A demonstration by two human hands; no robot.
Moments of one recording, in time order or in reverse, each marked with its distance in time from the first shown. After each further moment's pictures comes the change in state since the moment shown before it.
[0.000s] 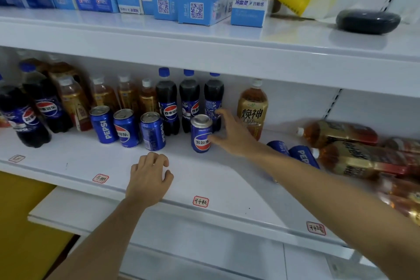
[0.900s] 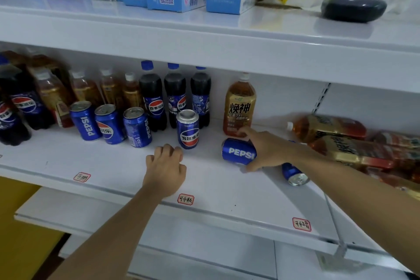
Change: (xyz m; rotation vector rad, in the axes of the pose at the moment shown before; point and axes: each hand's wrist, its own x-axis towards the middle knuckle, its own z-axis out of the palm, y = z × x) left_hand 0.020 0.066 0.027 0.111 0.014 0.108; right_hand -0.054 0.077 -0.069 -0.348 -0.390 0.078
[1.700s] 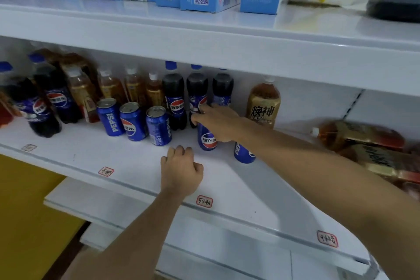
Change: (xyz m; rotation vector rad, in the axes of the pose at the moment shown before) left_hand -0.002 0.004 -0.004 0.029 0.053 -0.165; right_hand 0.117 -0.138 -0.015 -0.589 0.133 -0.321
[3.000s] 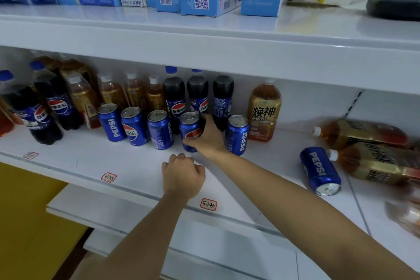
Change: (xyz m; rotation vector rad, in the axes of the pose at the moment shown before) left_hand 0.000 0.000 -0.004 0.010 -0.097 -0.065; right_hand 0.014 -0.062 0.048 1.325 0.370 0.590
